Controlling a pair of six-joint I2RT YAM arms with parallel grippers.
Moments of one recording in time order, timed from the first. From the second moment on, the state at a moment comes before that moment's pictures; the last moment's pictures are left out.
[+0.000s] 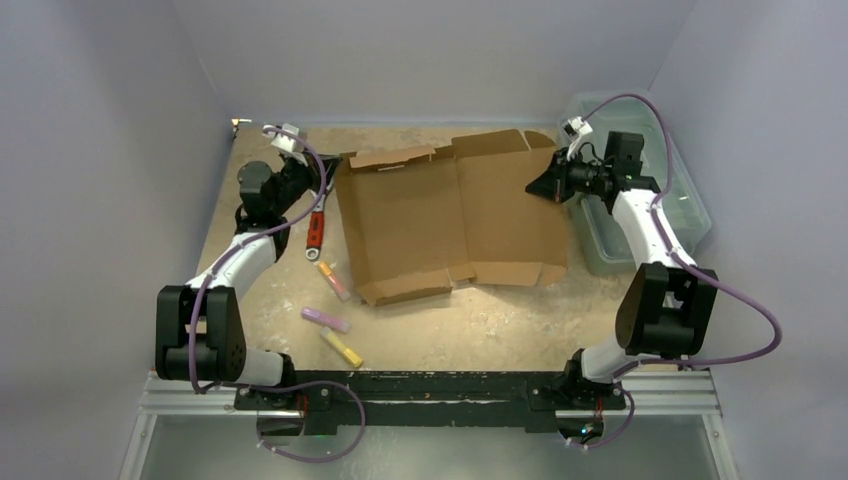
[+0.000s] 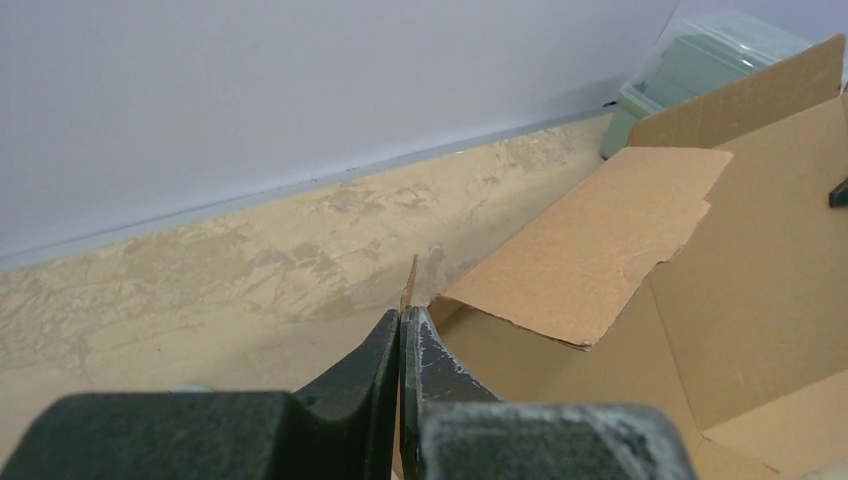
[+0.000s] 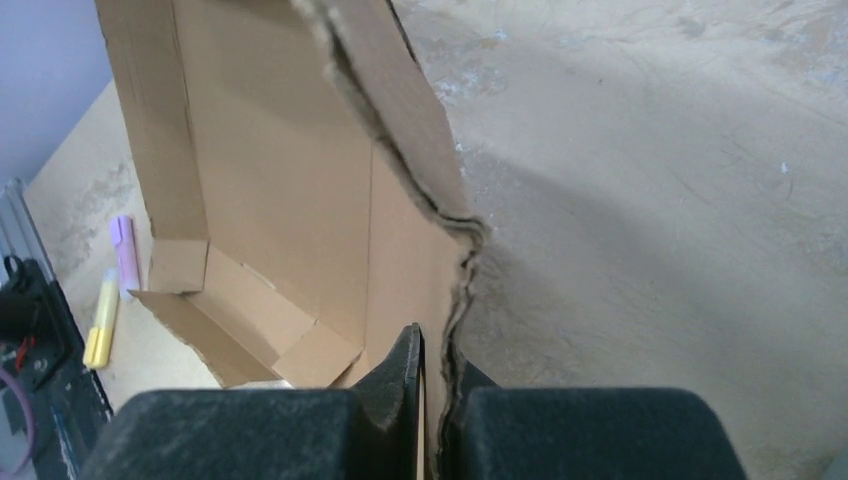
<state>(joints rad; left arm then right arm) -0.02 1.41 0.81 0.64 0.55 -0.19 -0.12 1.55 1.23 -0.38 -0.91 -0.16</state>
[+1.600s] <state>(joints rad) -0.24 1.52 0.94 0.43 0.49 -0.09 0.35 2.01 1.82 -0.63 -0.79 -0.79</state>
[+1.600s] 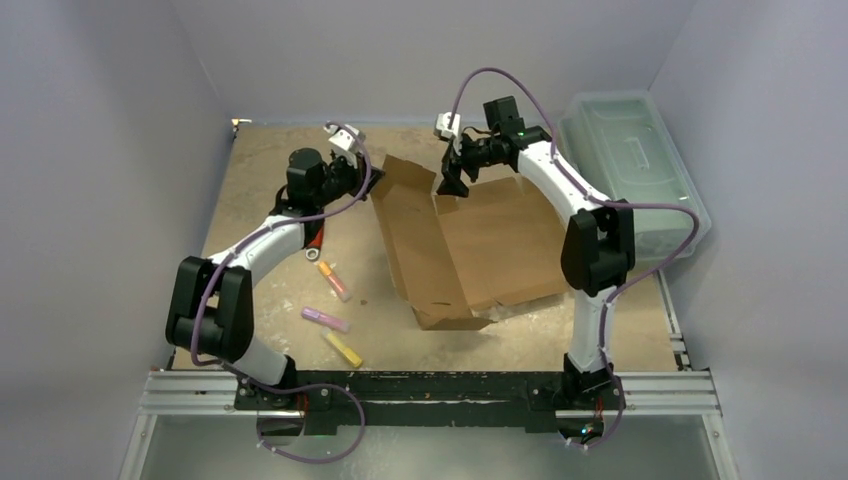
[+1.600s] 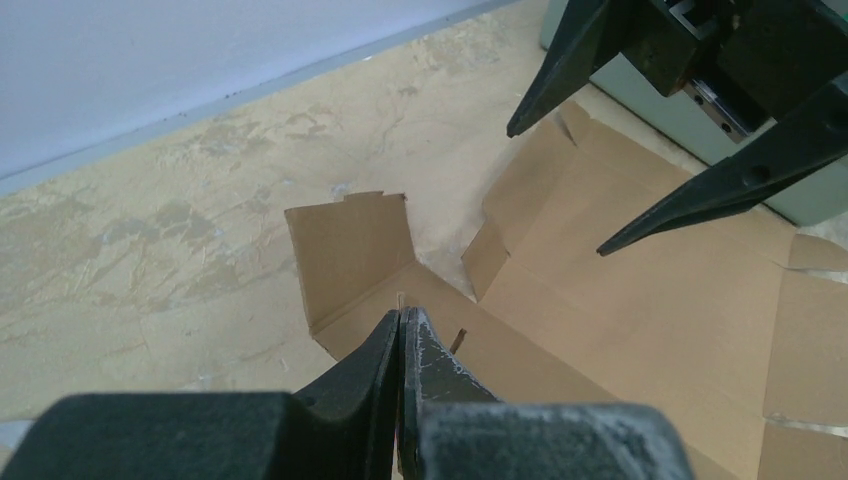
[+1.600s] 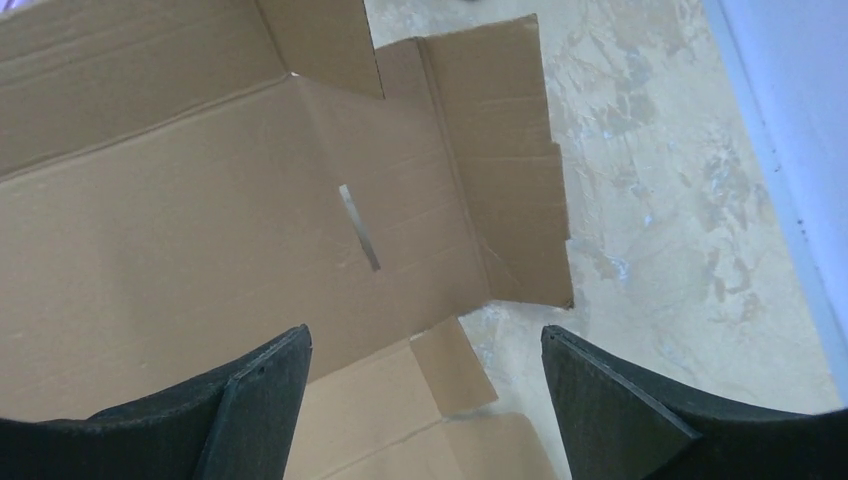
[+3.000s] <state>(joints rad) -0.19 1.70 1.23 -0.21 0.24 -0.30 0.31 1.46 1.08 -0.51 -0.85 -0.65</state>
